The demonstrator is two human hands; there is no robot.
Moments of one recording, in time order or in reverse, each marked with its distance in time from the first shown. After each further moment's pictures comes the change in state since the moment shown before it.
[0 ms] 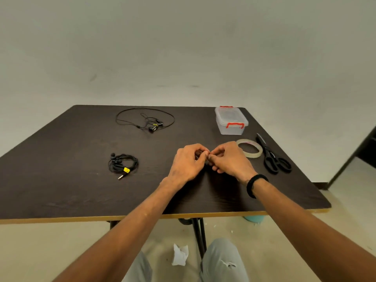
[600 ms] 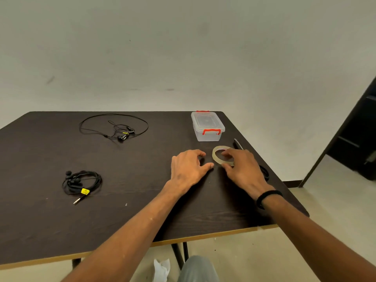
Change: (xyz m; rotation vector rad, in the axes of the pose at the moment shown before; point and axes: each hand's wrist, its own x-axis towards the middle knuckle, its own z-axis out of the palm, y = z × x) left_hand 0.052 0.034 0.071 0.255 -0.107 -0.045; right_hand 0.022 0.081 -0.065 -0.471 0.287 -0.136
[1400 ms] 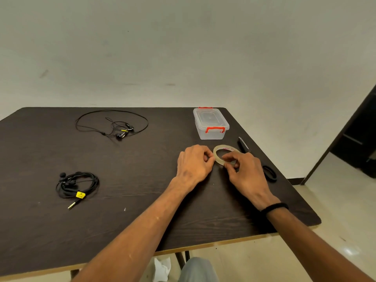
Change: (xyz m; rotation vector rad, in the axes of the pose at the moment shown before) left_hand 0.019 0.000 0.012 -0.096 0.036 0.062; right_hand -0.006 0.003 0.017 0.143 0.091 -0.013
